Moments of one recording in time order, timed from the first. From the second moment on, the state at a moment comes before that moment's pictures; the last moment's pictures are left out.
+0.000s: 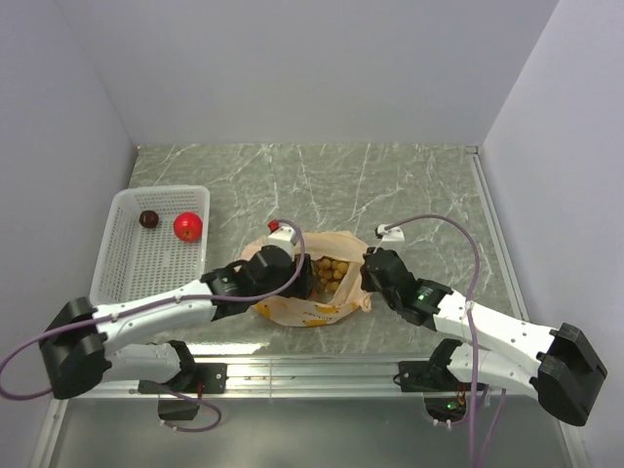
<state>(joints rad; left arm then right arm) -0.99 1.23 0.74 -0.16 -0.29 -0.65 0.84 0.99 0.51 -0.17 0.46 0.59</state>
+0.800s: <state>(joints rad) -0.29 1.01 0.98 -0.28 -0.41 -0.67 0.85 0.99 0.52 -0.17 0.46 0.58</state>
